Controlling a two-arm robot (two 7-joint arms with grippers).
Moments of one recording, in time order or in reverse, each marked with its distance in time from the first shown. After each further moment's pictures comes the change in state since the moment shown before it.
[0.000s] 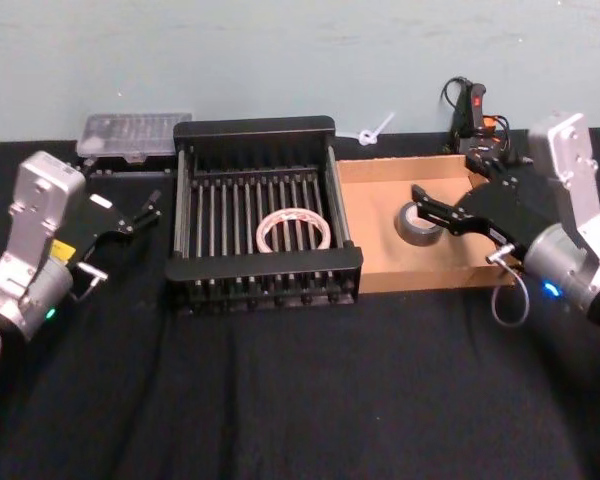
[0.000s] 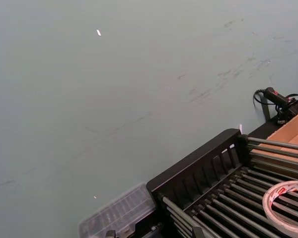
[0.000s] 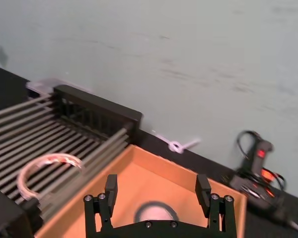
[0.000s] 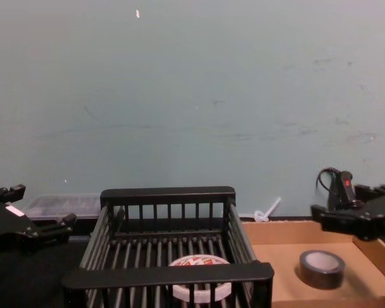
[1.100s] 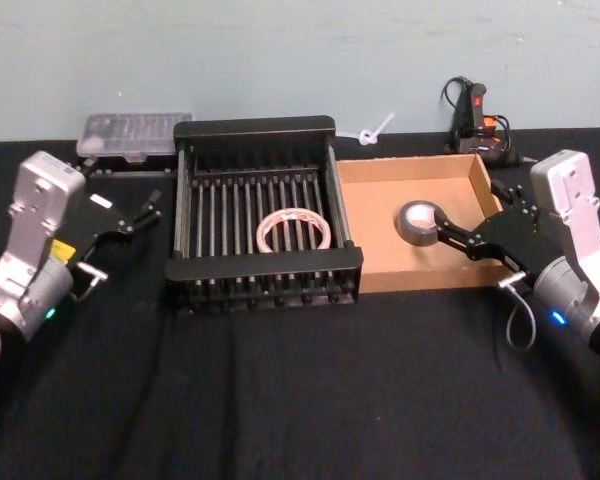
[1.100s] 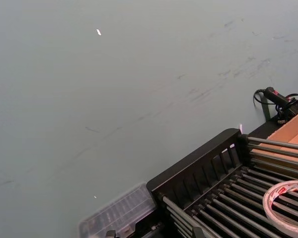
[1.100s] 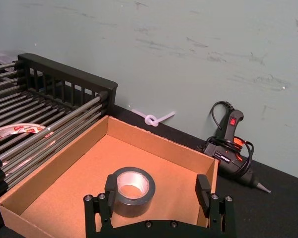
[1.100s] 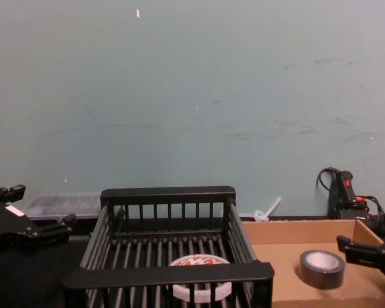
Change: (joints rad) left arm 0.000 0.000 0.000 0.000 0.000 0.000 0.000; right arm -0.074 -0.028 0.048 0.024 -0.111 -0.041 -0.094
